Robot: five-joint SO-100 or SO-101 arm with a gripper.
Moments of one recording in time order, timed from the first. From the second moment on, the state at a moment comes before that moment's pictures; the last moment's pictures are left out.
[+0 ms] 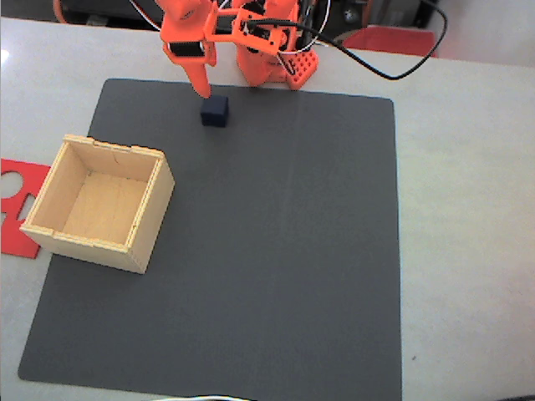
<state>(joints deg) 47.5 123.7 122.9 102.9 -50.2</state>
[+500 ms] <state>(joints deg) 51.4 111.7 123.1 93.0 -48.4</state>
